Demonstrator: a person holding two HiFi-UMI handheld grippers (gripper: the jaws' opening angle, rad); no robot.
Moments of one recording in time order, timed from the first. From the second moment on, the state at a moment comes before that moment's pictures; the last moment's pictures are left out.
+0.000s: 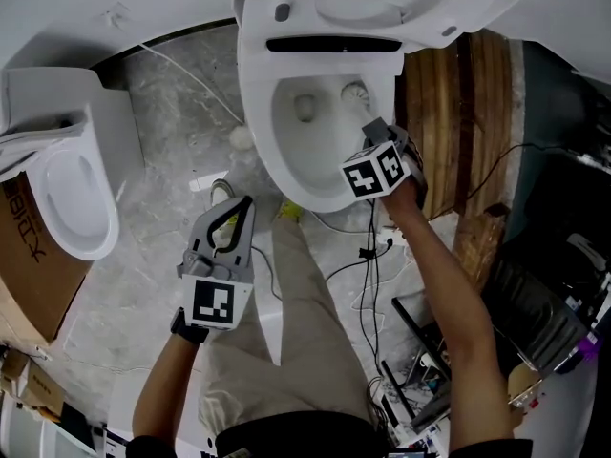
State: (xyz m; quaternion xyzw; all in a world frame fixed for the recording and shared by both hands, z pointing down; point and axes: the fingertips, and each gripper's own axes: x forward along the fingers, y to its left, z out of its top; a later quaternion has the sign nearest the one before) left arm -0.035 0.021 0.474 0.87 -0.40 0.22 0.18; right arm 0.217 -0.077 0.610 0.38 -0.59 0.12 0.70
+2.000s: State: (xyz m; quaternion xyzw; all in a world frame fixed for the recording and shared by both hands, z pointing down) left arm -0.052 0.022 0.471 0.87 -0.41 0.21 0.18; right arm 0.177 0.087 0.598 0.32 -0.57 0.40 0.64
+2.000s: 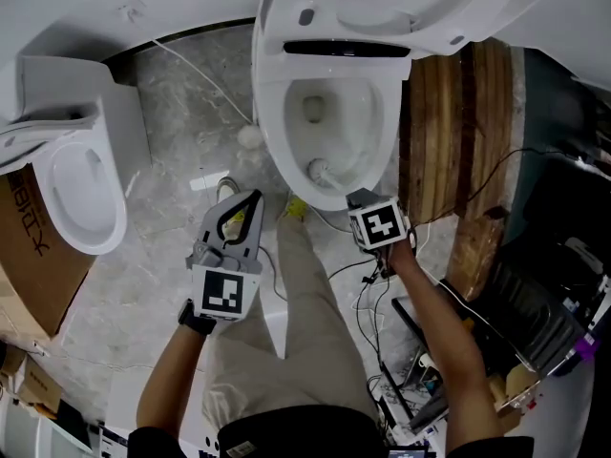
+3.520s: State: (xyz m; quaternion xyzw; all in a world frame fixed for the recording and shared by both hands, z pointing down) left arm -0.042 0.027 0.479 0.87 -0.41 0.22 0.19; right arm 0.215 -0.050 0.650 0.14 -0.60 -0.16 0.77
